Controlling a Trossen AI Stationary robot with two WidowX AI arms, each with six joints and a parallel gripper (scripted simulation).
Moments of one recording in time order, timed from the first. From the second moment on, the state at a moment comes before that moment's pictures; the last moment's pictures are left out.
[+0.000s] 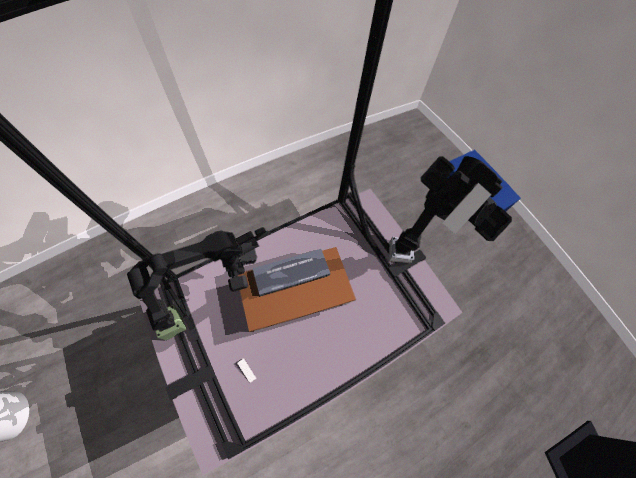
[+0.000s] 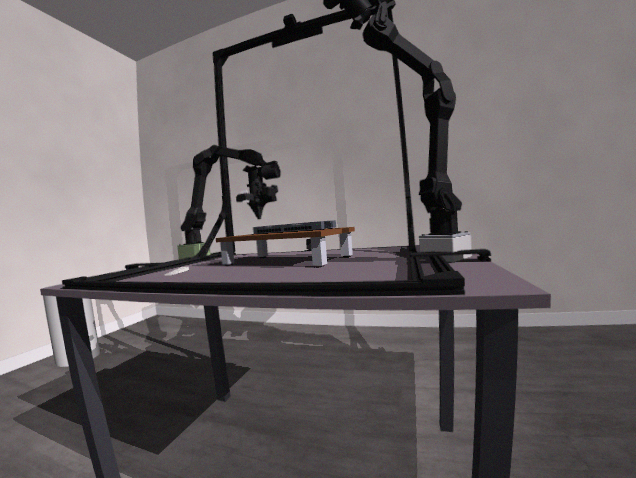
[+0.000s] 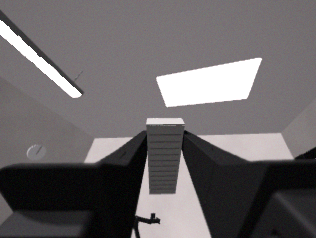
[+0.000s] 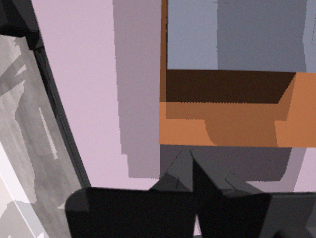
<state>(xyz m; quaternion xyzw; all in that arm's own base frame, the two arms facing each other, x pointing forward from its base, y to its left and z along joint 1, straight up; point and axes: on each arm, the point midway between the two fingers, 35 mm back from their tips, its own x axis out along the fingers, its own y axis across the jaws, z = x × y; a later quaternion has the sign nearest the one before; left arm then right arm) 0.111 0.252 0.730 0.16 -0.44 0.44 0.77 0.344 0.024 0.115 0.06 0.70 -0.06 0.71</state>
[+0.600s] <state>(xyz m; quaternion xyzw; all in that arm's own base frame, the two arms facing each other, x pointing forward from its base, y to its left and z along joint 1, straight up) 0.168 0.370 0.621 -0.02 -0.29 0.48 0.82 0.344 0.024 0.115 0.06 0.70 -0.06 0.71</state>
